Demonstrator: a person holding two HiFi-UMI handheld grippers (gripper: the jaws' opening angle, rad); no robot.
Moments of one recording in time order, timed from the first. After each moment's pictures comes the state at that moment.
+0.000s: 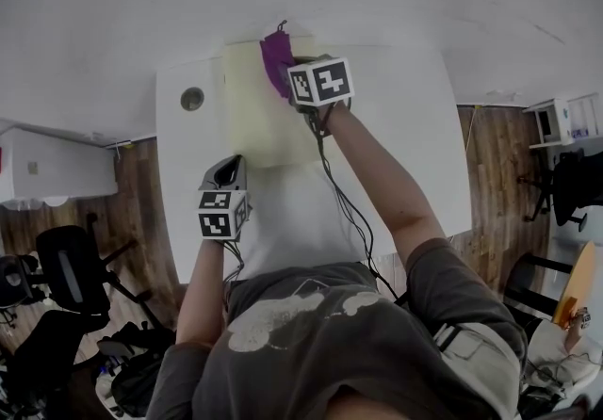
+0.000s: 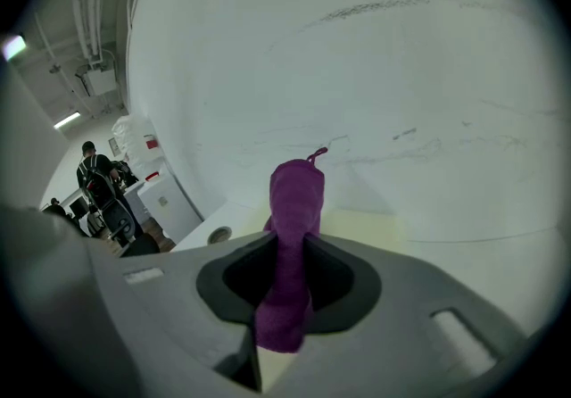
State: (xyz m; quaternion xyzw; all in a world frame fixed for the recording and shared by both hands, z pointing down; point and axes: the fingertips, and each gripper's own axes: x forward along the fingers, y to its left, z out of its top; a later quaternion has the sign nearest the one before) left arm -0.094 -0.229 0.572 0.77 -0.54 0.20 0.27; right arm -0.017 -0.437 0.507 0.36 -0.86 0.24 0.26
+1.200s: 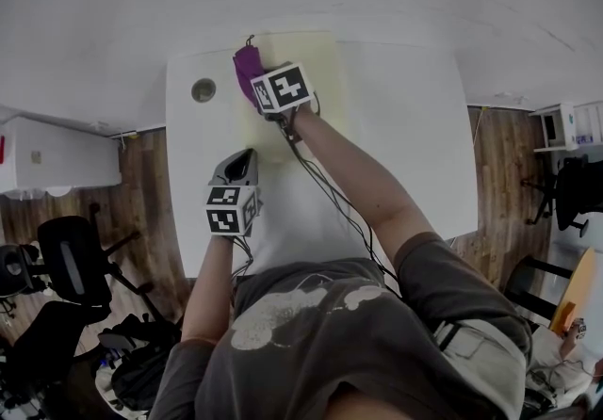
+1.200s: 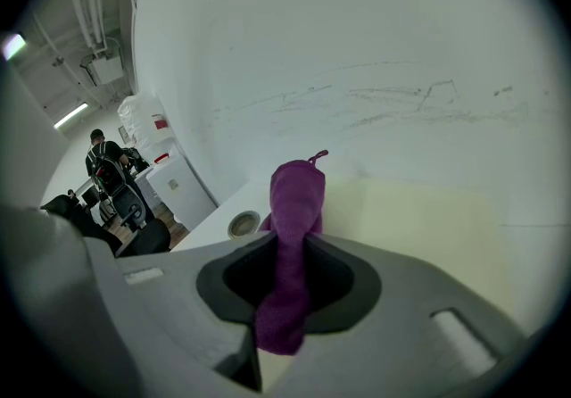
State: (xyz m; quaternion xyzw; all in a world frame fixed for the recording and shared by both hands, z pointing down) left arm -0.097 -0.233 0.572 0.78 -0.54 0.17 0.29; right arm -0.113 -0.407 0.553 0.32 -0.86 0.25 0.30
